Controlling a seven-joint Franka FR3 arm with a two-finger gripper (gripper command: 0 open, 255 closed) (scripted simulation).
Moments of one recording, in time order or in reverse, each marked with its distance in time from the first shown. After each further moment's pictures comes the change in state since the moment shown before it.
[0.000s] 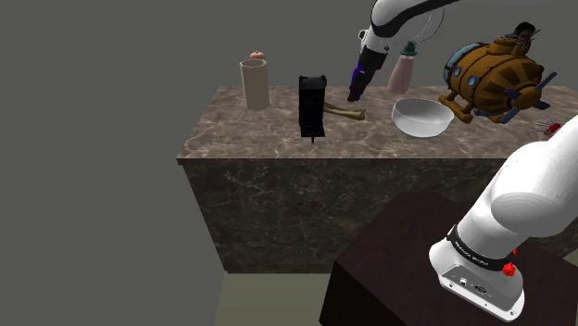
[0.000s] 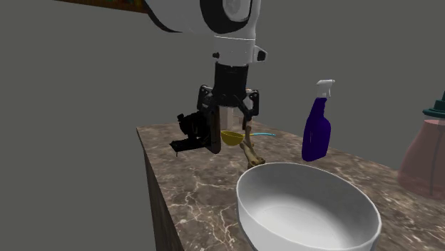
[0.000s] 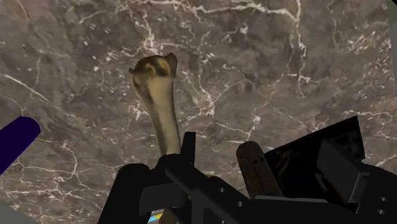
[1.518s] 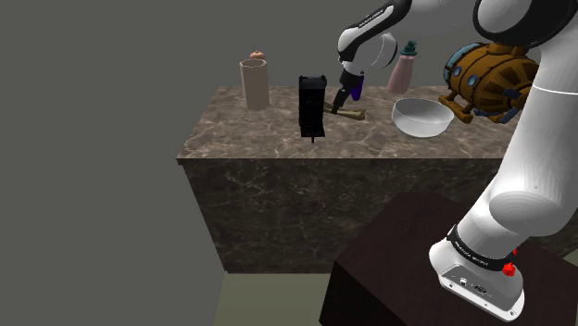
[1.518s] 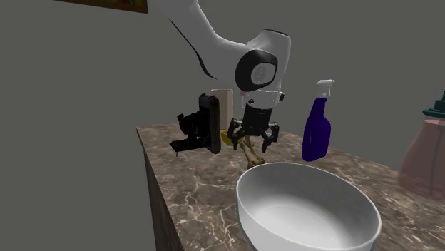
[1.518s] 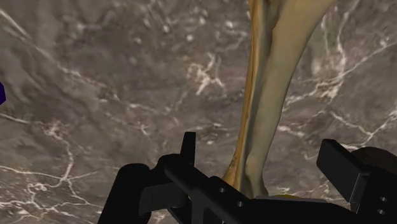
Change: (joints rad) arm -0.023 0.462 -0.046 0.264 0.285 0.126 -0.364
